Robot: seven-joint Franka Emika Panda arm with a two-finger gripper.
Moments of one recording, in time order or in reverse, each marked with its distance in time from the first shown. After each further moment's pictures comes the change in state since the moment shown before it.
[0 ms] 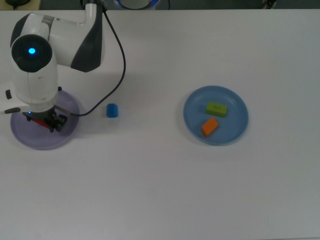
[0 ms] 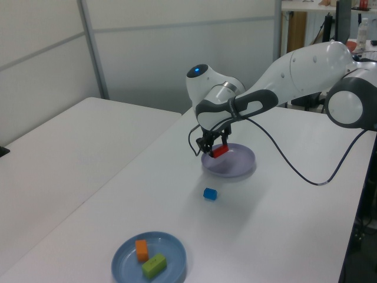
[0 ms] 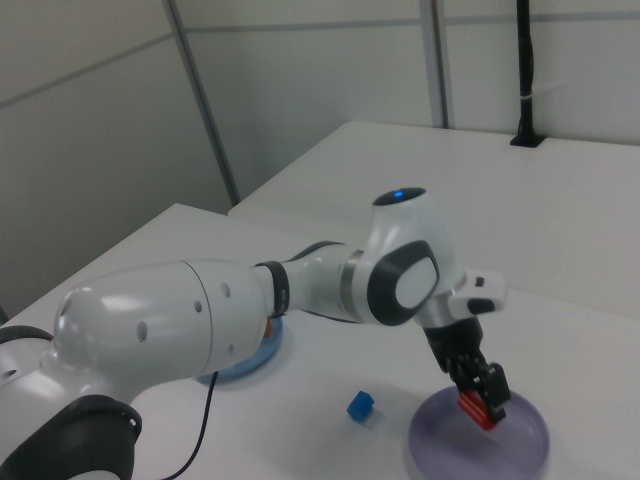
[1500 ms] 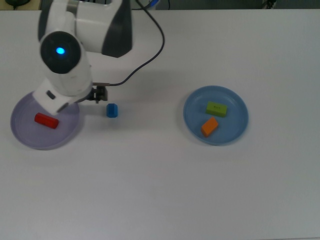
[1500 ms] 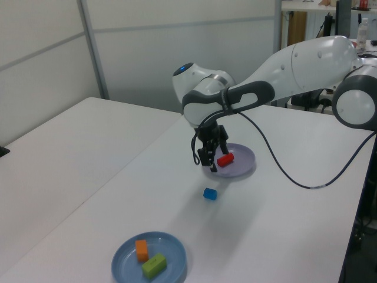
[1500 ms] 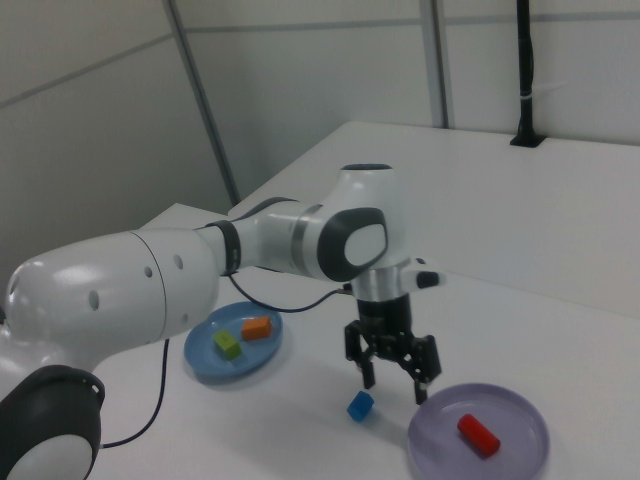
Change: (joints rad) arm 0.112 -0.082 0.019 -0.008 0.145 -0.332 -0.414
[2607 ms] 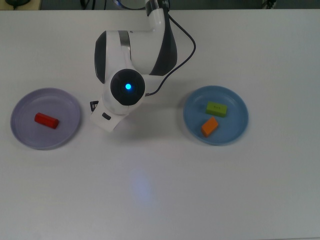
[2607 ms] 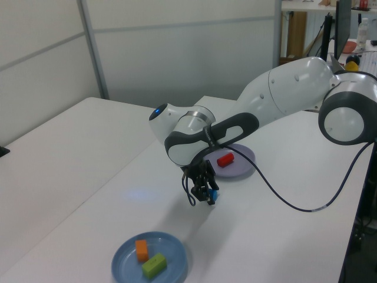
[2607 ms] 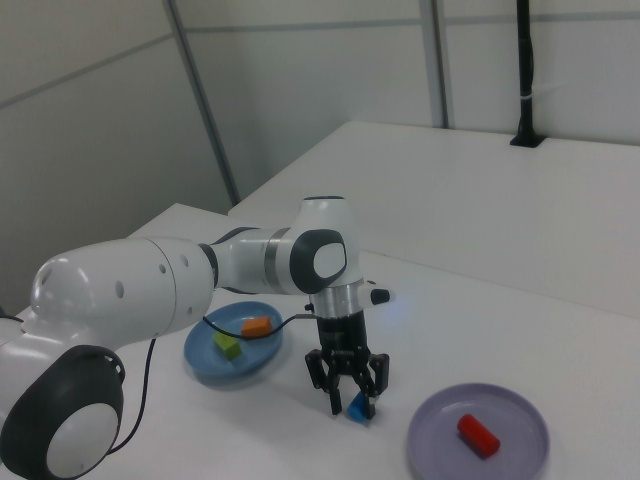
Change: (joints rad) arm 0.137 0.094 0.001 -0.026 -0.044 -0.010 -0.021
